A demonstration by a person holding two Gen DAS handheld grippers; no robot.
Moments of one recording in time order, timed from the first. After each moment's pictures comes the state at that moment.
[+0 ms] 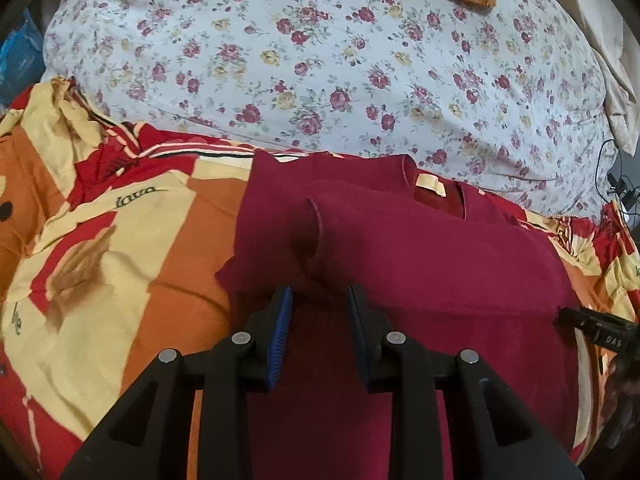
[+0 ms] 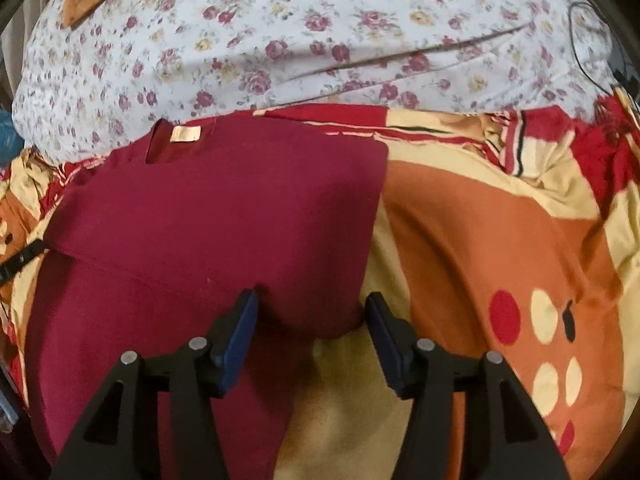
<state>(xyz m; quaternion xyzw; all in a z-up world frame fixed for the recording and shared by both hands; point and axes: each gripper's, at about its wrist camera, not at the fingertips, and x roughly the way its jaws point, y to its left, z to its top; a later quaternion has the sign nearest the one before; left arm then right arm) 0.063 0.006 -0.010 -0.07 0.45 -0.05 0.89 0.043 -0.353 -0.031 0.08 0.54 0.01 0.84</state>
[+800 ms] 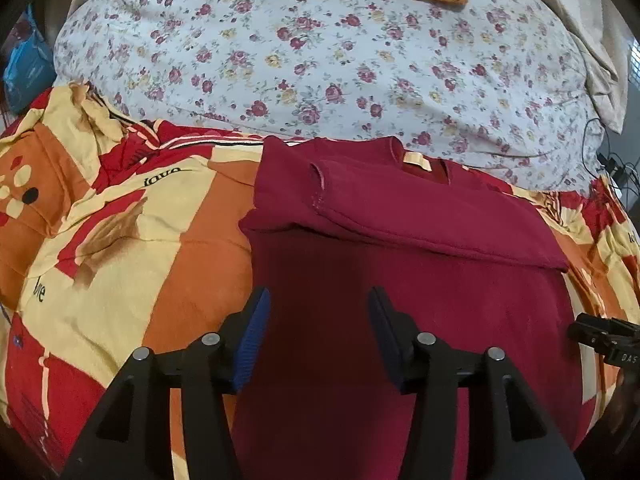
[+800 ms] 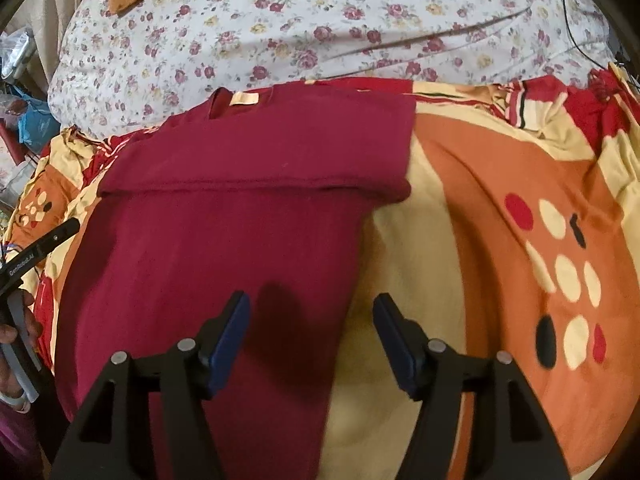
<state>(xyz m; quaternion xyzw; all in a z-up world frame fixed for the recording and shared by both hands) 0.004 0.009 -0.003 -0.04 0.44 -0.06 0.90 -0.037 -0.327 -0.015 0.10 0.54 0.06 0.83</state>
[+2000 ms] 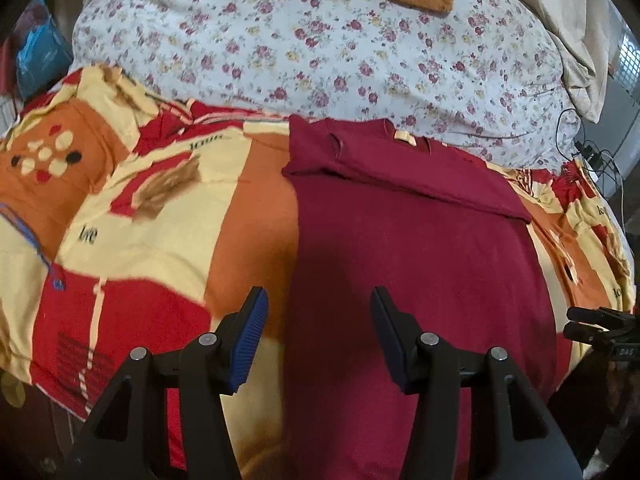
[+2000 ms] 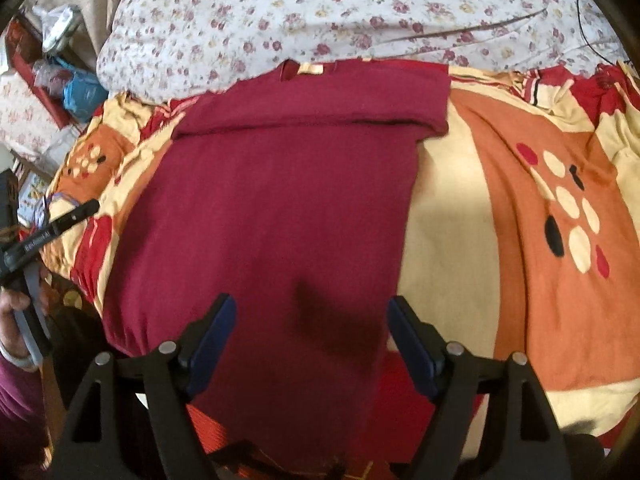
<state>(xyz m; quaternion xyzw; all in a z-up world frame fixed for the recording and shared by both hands) -0.090 0.059 0.027 -0.06 0.46 -0.08 0.88 -0.125 -0.301 0.017 0.10 0.56 0.14 0.81</state>
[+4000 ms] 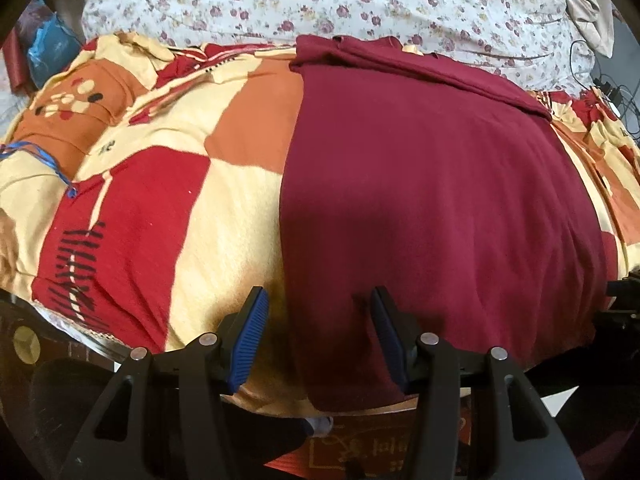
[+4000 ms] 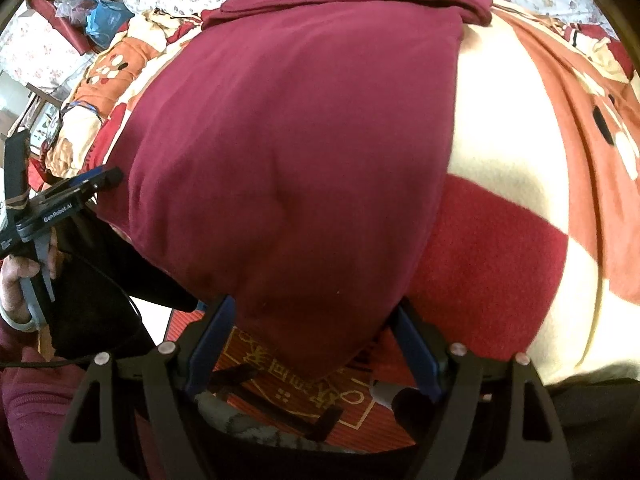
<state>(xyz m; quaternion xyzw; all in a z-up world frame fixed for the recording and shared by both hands) -0.168 0.032 -0.037 0.01 0.51 -0.03 0.86 -0.192 -0.276 -0.038 0.06 0.63 0.20 0.75</state>
